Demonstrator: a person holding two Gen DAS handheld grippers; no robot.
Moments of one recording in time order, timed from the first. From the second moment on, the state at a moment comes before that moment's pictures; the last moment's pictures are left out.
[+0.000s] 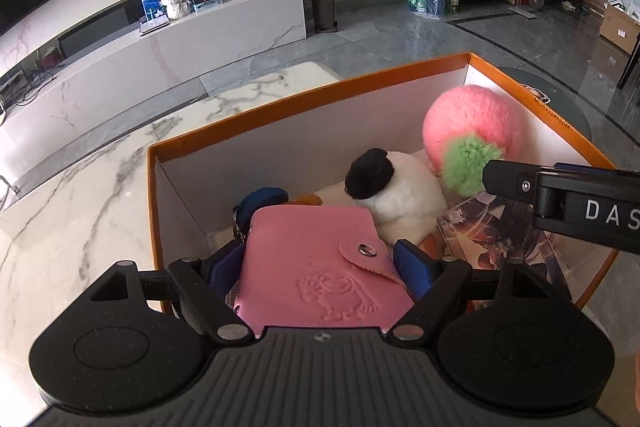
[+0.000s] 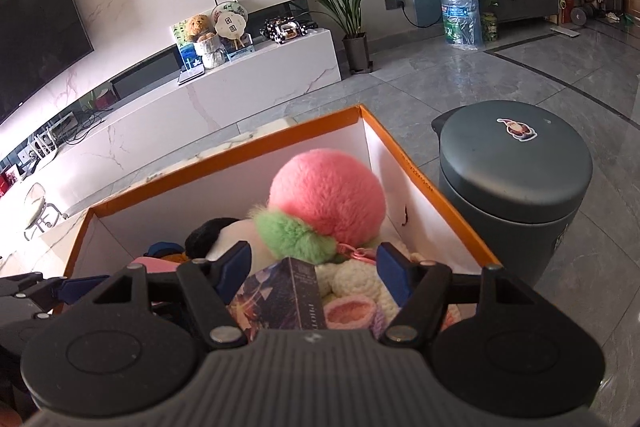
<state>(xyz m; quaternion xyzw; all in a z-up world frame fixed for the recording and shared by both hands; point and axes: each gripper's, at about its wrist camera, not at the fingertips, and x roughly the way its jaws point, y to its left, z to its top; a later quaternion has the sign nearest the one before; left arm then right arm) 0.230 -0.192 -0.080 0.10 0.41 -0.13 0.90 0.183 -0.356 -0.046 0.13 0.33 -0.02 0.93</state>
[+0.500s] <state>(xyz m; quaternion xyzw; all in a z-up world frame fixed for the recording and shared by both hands) 0.212 -0.184 -0.059 0.07 0.35 -0.14 0.92 0.181 -0.356 -0.046 0.14 0.32 -0.02 0.94</state>
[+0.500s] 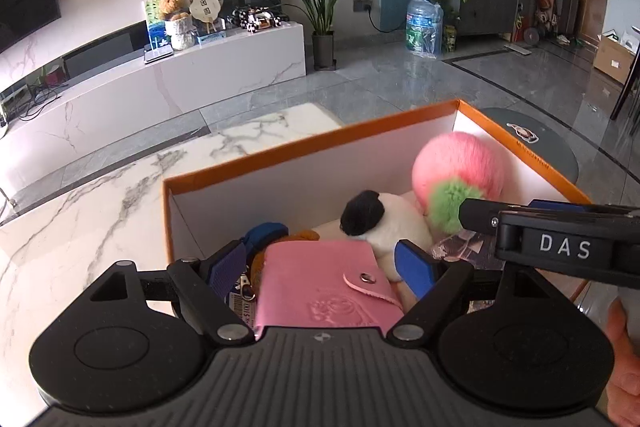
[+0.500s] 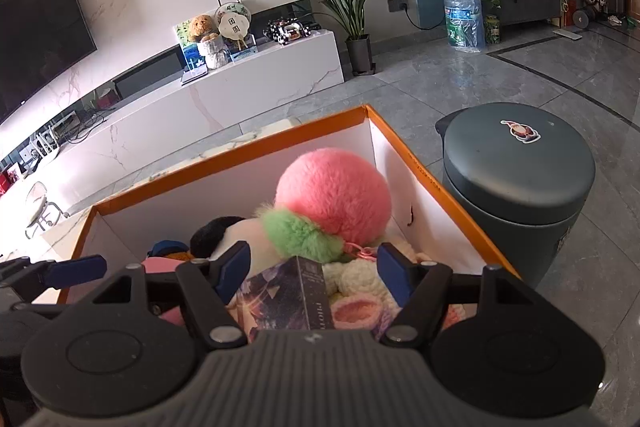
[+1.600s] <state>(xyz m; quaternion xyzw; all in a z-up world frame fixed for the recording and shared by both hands) 0.089 -0.099 0.046 0.03 0.25 -0.10 0.96 0.001 -0.263 0.058 0.03 0.20 -0.09 0.98</state>
